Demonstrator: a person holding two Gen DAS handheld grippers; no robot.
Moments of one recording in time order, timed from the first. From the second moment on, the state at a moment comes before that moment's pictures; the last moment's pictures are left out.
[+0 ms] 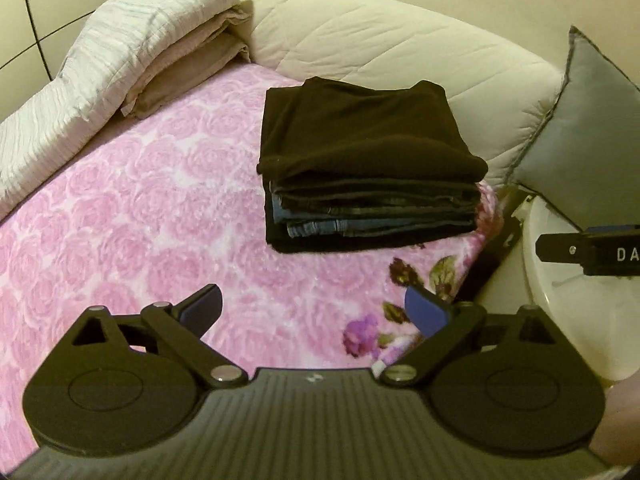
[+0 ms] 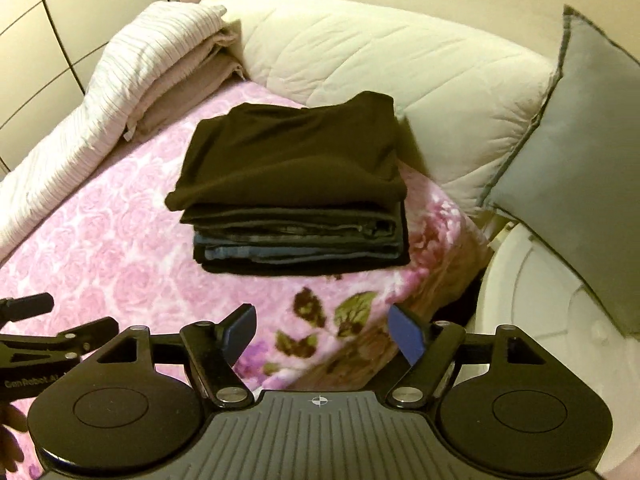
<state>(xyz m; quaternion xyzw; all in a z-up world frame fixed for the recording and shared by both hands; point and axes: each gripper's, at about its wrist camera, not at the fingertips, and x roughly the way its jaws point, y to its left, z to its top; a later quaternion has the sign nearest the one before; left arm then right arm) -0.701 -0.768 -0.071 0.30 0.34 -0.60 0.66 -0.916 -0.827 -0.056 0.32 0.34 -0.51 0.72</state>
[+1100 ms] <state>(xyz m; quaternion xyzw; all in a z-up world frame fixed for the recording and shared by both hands) -0.701 -0.745 -0.057 0.29 0.33 -0.58 0.68 -0.900 -0.787 -0.043 0.30 0.34 -0.51 0.73</state>
